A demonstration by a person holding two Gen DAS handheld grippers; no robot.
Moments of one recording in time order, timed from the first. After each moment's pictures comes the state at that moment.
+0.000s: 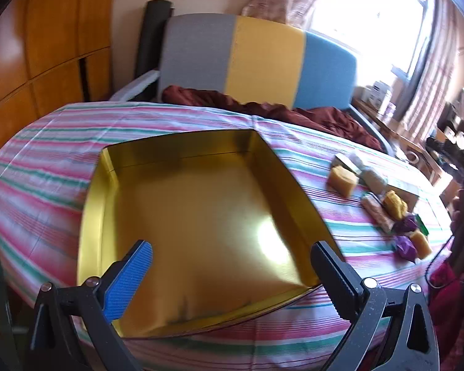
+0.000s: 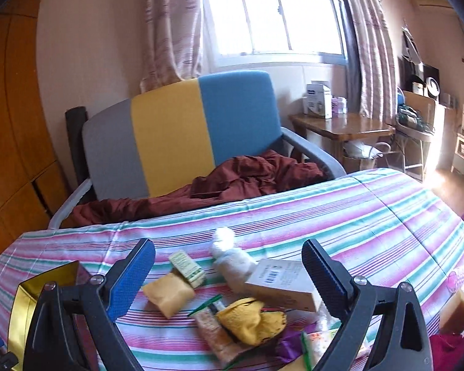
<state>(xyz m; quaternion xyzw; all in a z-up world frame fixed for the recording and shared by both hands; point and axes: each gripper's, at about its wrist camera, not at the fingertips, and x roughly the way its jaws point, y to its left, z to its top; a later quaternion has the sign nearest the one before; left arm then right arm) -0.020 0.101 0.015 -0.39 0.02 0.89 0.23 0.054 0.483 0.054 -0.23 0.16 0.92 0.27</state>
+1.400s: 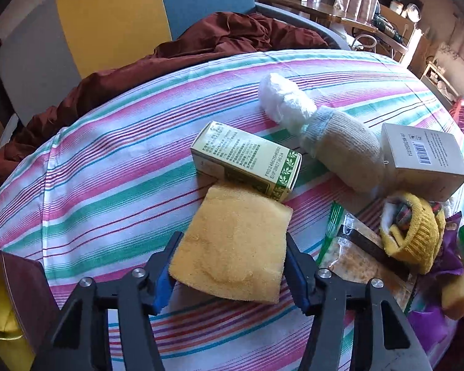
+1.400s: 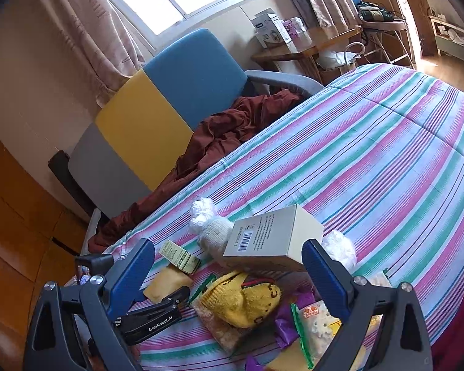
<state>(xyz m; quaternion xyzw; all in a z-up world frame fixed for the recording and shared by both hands) -0.123 0.425 -0.074 -0.47 0.24 0.77 0.36 0.081 0.551 0.004 -0.24 0.38 0.86 0.25</state>
